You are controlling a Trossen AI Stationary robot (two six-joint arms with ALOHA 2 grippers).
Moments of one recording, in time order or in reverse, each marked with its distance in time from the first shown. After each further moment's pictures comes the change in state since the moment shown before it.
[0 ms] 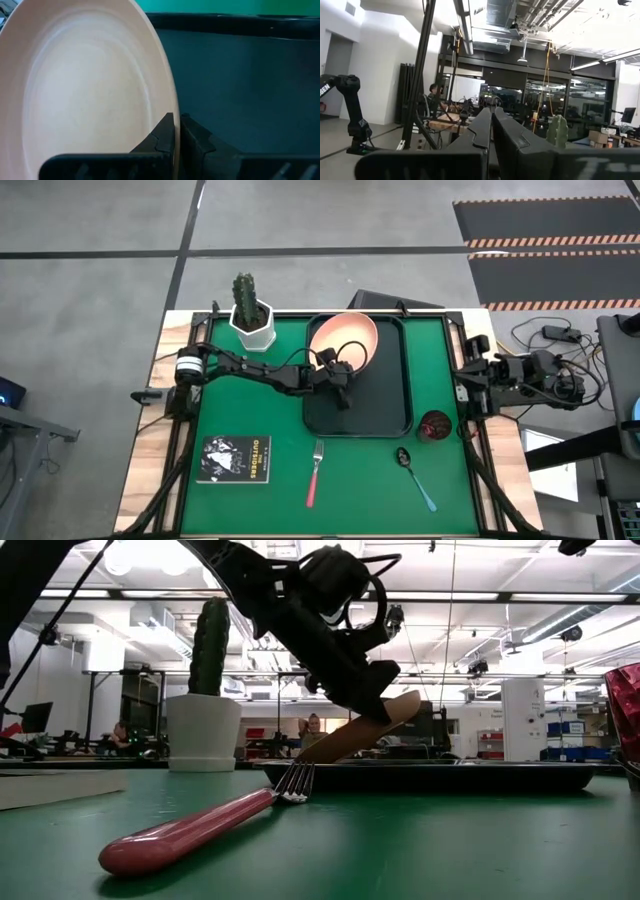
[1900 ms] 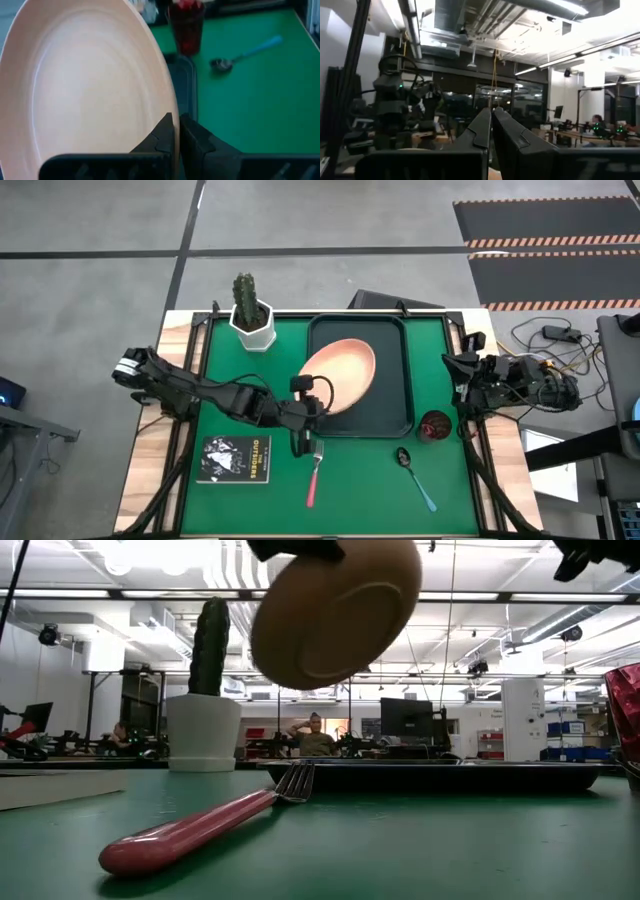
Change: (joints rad) left arm -0.338 -0.420 0.006 -0.401 -0.015 -0.030; right arm 0.000 0.015 -0.154 0.242 0.277 -0.094
